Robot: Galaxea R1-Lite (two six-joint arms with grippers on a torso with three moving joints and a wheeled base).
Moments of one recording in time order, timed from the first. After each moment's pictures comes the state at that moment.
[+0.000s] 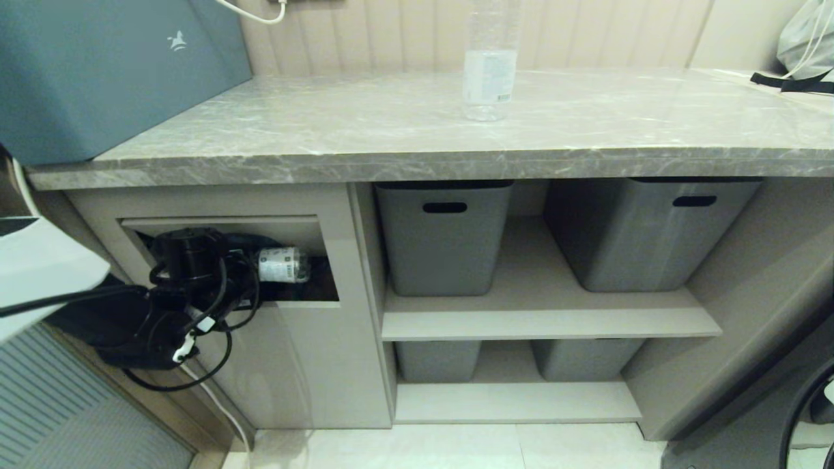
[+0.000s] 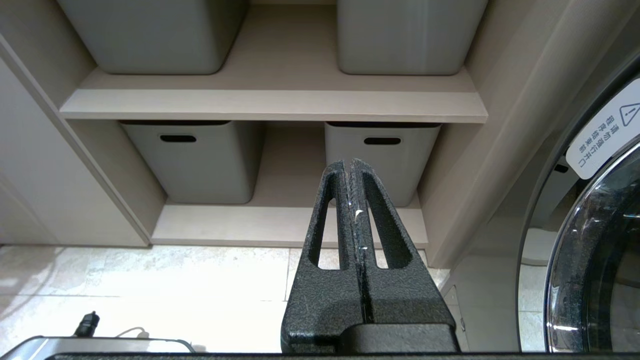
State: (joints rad) left arm -0.10 2.08 -0.92 -0.96 0.18 -1.58; right arm 0.00 0.00 0.00 0.00 0.00 0.00
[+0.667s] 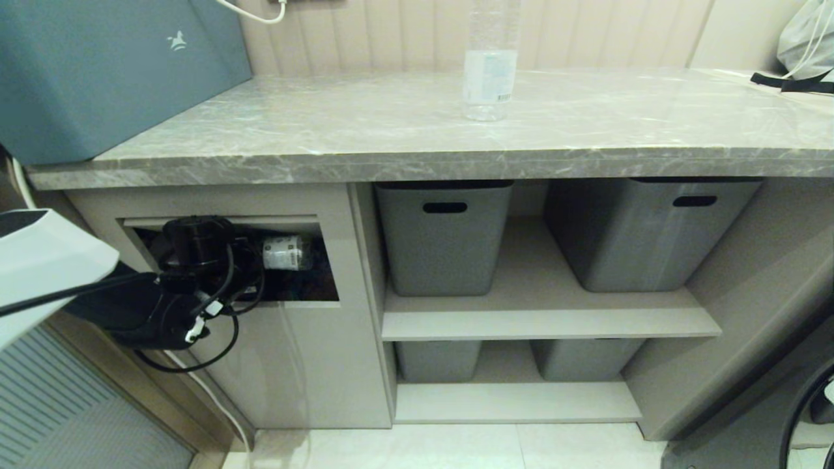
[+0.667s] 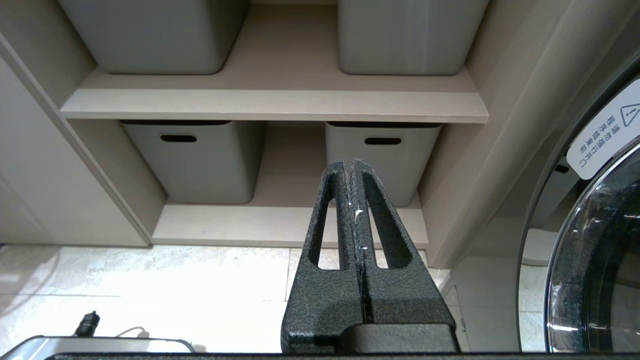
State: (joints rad) left arm -0.10 2.11 -1.04 -0.90 0.17 -1.58; right arm 0.00 0.00 0.00 0.00 0.00 0.00
